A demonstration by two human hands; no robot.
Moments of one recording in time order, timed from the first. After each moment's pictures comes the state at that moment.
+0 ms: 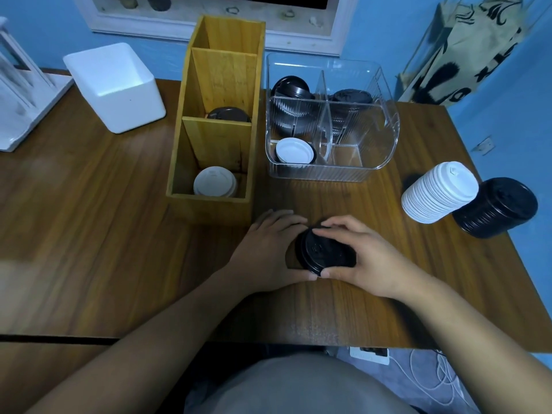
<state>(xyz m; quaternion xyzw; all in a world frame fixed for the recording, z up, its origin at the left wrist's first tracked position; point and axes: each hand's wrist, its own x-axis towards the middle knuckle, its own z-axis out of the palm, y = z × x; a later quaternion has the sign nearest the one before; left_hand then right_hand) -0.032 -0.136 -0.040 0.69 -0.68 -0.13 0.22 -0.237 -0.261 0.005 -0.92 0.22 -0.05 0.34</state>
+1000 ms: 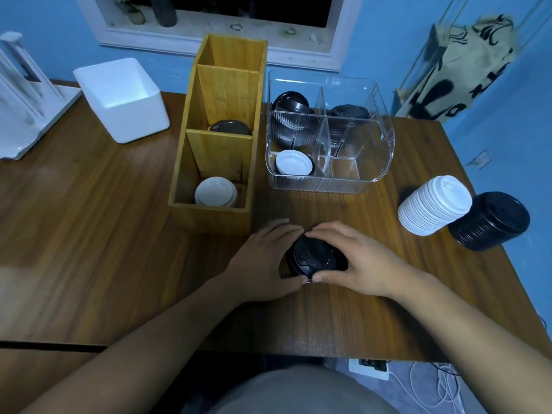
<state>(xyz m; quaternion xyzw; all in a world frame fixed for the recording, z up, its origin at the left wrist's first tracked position) -0.027 -0.133 -0.042 0.69 -0.67 -0.16 0.23 -0.226 -0.274 0.010 -0.95 0.15 -0.03 0.26</state>
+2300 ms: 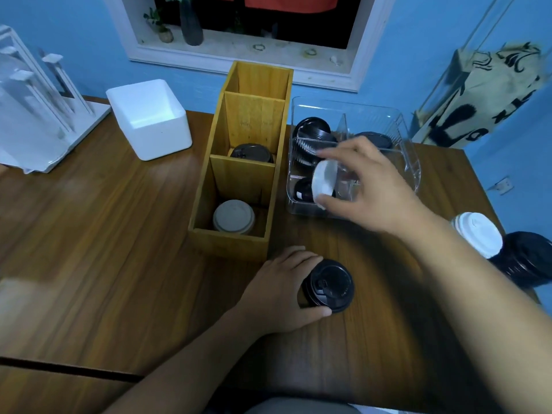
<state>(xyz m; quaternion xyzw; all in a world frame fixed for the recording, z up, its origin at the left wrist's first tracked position) -0.031 -0.134 -0.029 0.71 -0.64 -0.17 0.23 -0.125 -0.326 0.110 -0.95 0.19 -0.18 0.20</state>
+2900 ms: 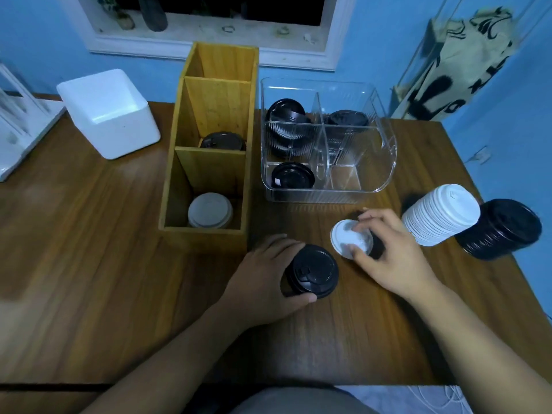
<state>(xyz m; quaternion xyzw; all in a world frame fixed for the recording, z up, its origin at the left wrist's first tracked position) -0.030 -0.136 -0.032 0.72 -0.64 -0.17 0.22 -0.242 -0.306 0.003 -0.89 0.31 -0.23 0.22</state>
